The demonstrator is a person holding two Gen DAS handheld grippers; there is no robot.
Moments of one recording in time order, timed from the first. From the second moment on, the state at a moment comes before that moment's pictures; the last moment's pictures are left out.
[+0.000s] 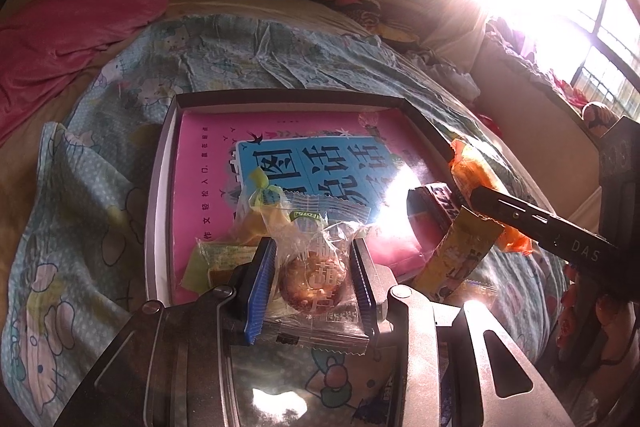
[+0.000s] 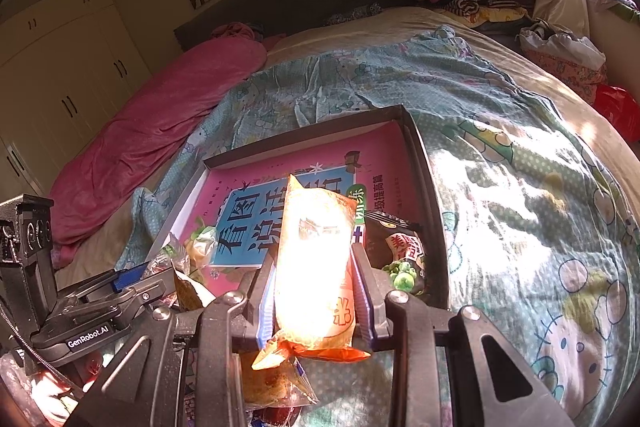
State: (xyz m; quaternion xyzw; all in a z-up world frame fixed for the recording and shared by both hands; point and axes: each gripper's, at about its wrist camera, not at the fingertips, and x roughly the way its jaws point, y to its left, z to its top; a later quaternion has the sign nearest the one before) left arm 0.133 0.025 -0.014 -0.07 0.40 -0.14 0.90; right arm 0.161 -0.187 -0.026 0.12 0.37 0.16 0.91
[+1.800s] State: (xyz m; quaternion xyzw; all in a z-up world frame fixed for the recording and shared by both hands) left arm 0.154 0.005 -0.023 -0.04 0.42 -0.17 0.89; right arm 0.178 -0.161 -0.046 0.08 0.40 0.16 0.90
